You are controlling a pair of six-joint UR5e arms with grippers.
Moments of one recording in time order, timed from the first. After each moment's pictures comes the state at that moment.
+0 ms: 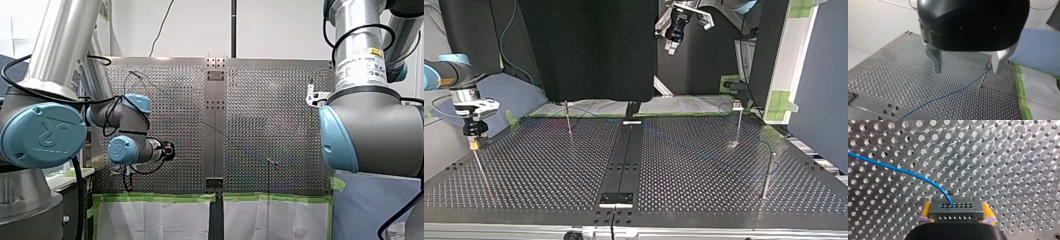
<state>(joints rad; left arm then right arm) -0.52 -1.82 -2.55 -2.05 -1.77 -1.84 1.50 -1.04 1.45 -0.49 1.05 1.69</state>
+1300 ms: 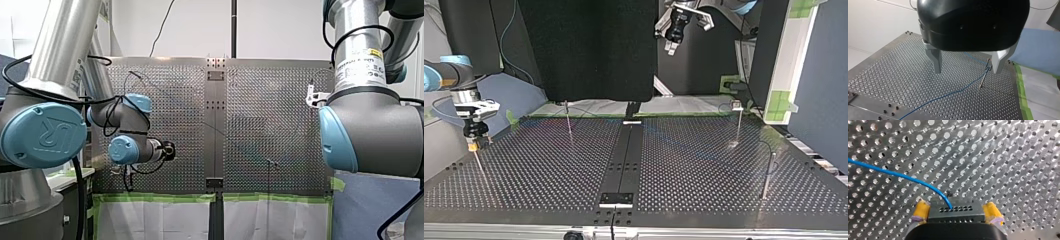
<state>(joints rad) -0.52 -1.82 -2.55 -2.05 -1.77 -1.84 1.50 -1.03 1.45 -0.51 1.05 1.72</state>
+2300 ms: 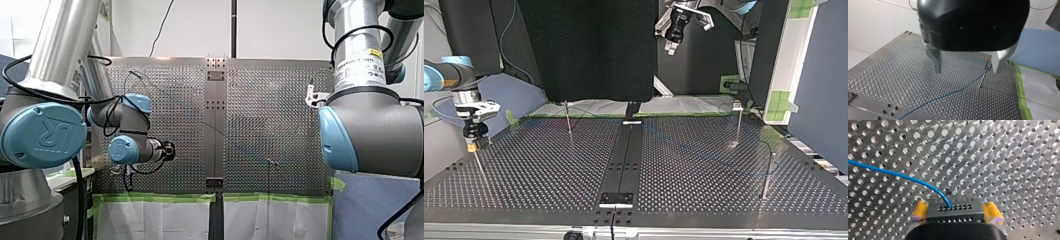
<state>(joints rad) -0.52 -1.82 -2.55 -2.05 -1.77 -1.83 1.50 -1.03 1.45 -0.52 1.08 1.73</state>
